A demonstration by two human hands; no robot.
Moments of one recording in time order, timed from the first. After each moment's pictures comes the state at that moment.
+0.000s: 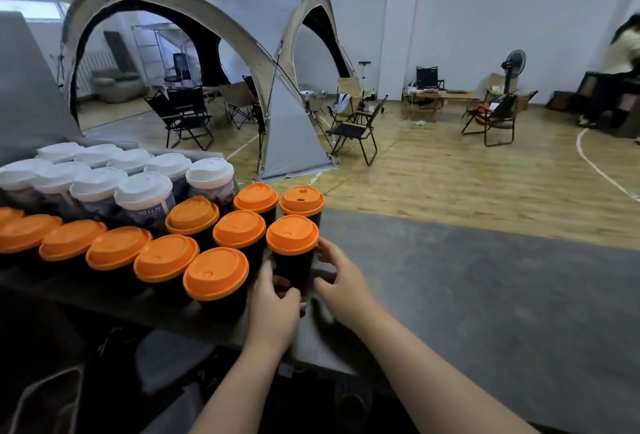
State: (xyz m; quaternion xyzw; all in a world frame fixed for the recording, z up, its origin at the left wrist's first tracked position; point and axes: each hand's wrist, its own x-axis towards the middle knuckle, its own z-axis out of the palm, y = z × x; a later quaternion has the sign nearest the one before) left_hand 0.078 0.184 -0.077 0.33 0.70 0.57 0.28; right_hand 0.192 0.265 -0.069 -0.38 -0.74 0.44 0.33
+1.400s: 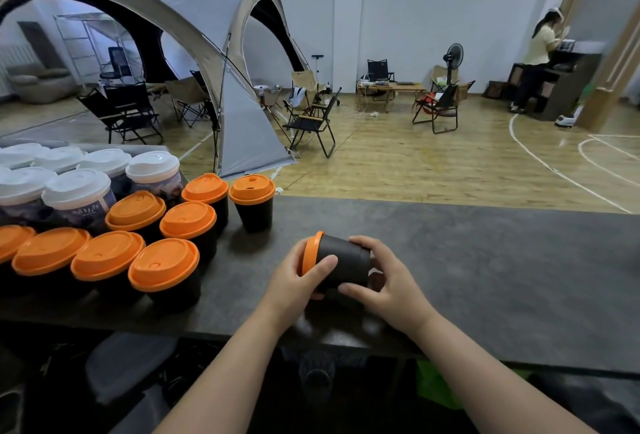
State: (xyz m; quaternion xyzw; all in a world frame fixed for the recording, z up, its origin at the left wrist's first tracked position) left_hand 0.147 0.202 -0.064 0.50 0.51 0.54 0.45; right_hand 0.338 0.248 -0.076 -0.36 -0.75 0.38 0.40
